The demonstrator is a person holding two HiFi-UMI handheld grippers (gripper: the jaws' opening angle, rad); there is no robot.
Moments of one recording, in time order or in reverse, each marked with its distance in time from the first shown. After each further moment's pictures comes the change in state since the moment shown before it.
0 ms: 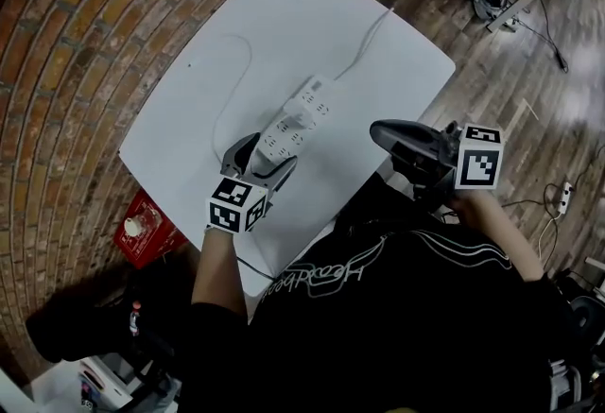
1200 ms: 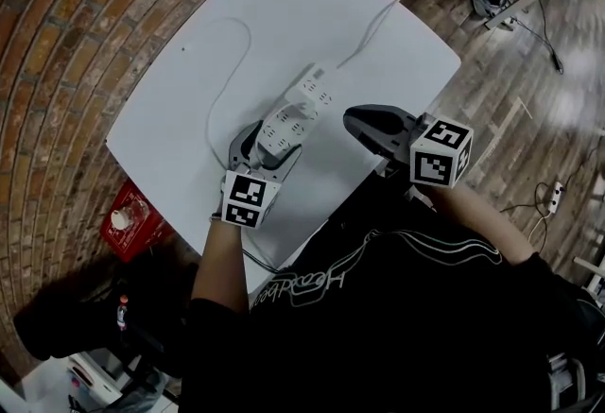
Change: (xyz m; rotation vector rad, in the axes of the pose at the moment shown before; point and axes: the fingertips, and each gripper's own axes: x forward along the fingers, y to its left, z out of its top) left arm 0.025 0.006 -0.022 0.126 -0.068 0.097; right arm 0.052 -0.054 -0.038 -0.307 0.114 -0.166
